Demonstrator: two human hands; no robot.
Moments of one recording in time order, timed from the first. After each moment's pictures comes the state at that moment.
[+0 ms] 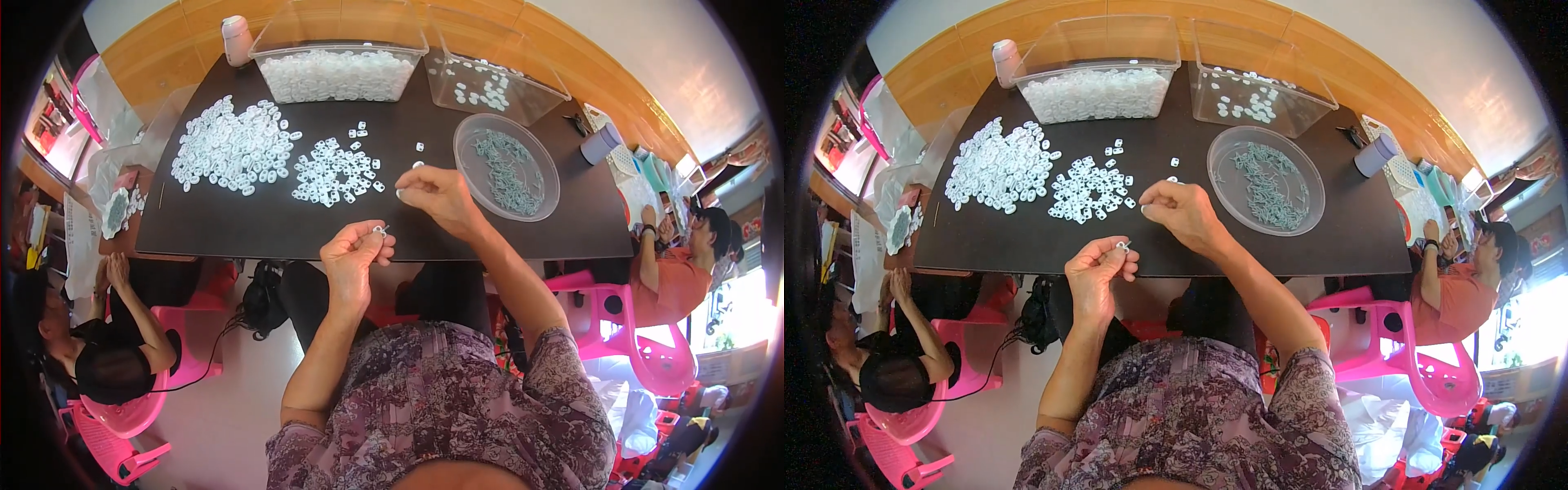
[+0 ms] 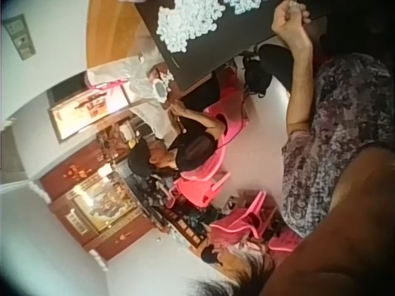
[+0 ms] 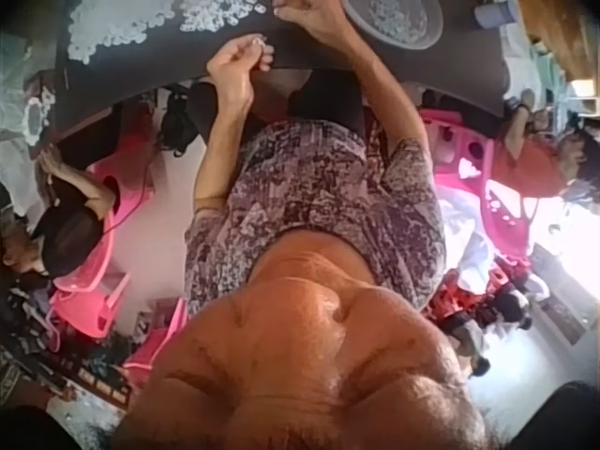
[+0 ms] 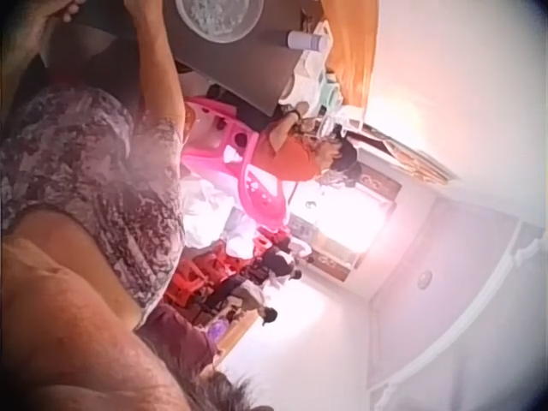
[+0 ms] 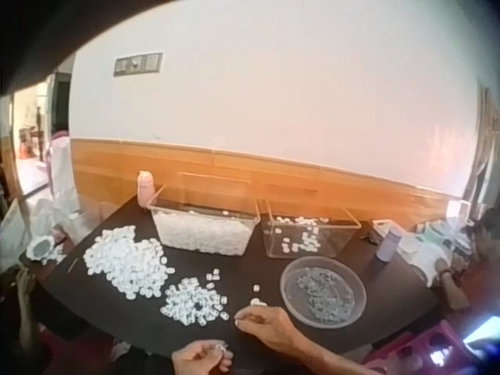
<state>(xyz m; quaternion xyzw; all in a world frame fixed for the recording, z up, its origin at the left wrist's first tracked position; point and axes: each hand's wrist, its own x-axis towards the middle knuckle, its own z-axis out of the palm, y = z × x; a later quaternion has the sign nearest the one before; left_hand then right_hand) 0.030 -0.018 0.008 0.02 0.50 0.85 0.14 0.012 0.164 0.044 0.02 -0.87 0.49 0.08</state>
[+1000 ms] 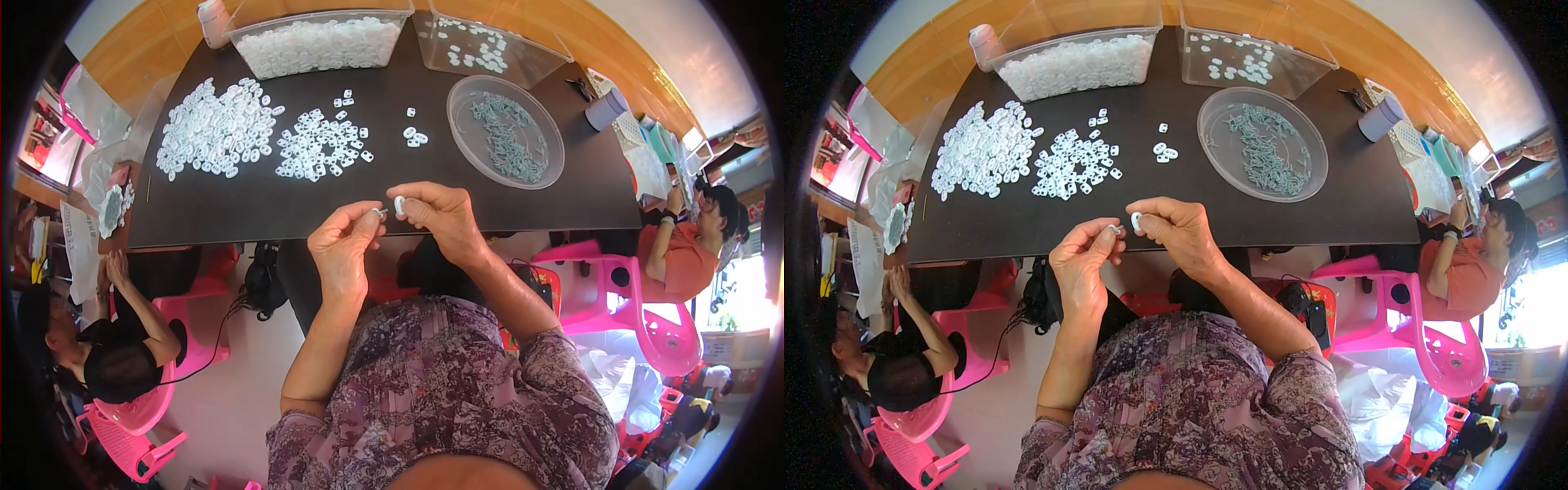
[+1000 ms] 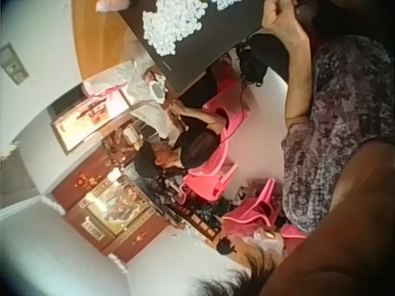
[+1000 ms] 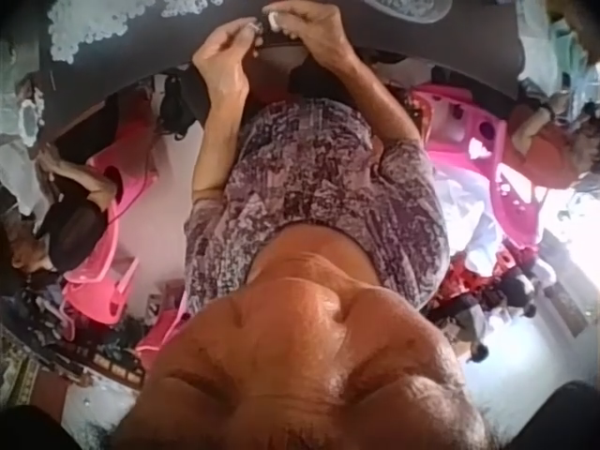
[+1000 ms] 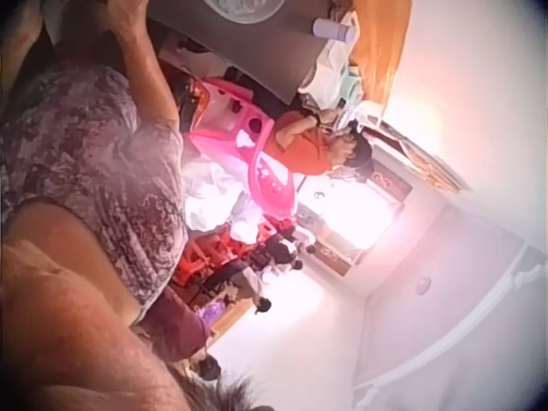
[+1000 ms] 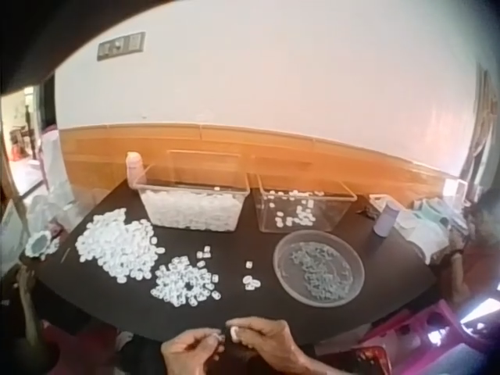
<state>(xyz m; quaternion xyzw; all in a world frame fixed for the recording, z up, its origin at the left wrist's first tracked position) 0.044 -0.012 0.018 0.03 0.52 0.85 0.11 0.070 0.141 0.025 -0.03 -0.69 0.72 0.07</state>
